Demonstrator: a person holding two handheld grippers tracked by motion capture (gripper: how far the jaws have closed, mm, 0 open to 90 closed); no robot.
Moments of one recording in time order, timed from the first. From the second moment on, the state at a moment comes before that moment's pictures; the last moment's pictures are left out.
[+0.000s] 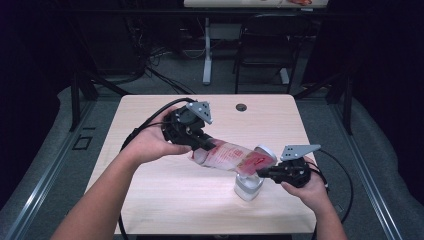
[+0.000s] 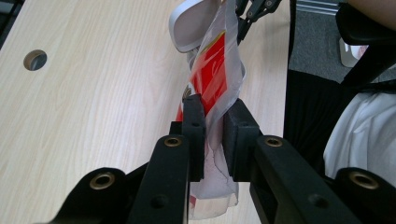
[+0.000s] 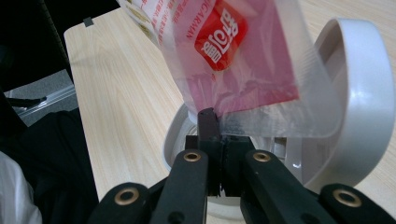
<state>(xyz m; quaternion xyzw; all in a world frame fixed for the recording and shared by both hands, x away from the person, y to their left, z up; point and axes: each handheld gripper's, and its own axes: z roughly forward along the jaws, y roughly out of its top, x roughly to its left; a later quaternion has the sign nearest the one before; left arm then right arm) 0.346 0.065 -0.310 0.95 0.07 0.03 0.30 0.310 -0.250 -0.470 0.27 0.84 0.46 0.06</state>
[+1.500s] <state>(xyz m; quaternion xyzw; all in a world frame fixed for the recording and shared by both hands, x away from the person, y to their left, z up) 0.348 0.071 -0.315 0.95 0.07 0.03 0.30 0.310 -0.250 -0.469 0.27 0.84 0.46 0.06</state>
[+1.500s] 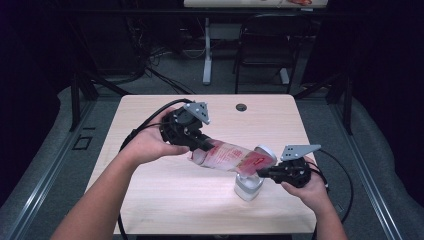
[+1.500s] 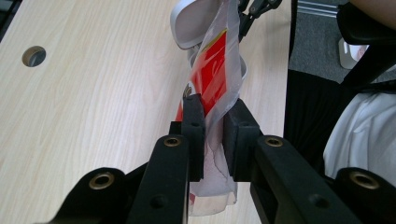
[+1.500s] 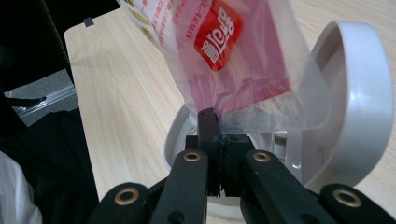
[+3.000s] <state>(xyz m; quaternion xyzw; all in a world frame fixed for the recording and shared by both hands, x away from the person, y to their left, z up) 0.352 0.116 -0.350 0.93 0.12 0.02 0.34 0.307 -0.241 -0.463 0.27 0.82 0.50 0.08</state>
